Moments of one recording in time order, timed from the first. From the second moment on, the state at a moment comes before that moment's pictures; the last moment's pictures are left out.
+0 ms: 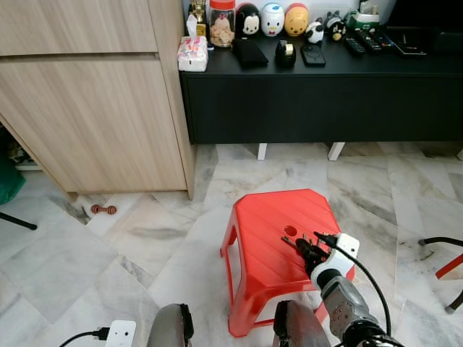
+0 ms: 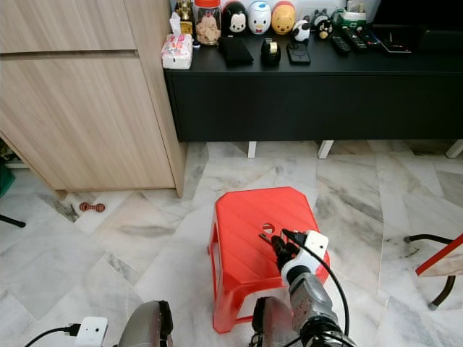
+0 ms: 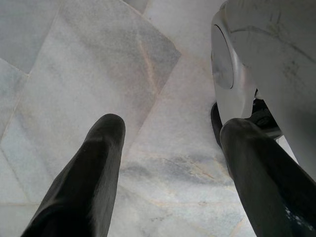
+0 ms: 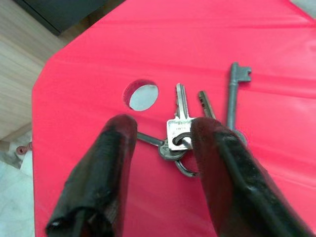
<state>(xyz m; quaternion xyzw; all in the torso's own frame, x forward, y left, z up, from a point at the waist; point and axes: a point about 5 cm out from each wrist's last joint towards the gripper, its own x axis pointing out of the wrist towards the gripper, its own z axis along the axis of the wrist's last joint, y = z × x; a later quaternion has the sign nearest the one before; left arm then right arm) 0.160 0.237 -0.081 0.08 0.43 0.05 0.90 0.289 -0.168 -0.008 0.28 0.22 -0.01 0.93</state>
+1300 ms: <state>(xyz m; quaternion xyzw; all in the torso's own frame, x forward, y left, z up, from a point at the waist) 0.160 0.236 -0.081 0.09 0.43 0.05 0.90 0.301 -0.224 0.019 -0.05 0.25 0.11 0.96</state>
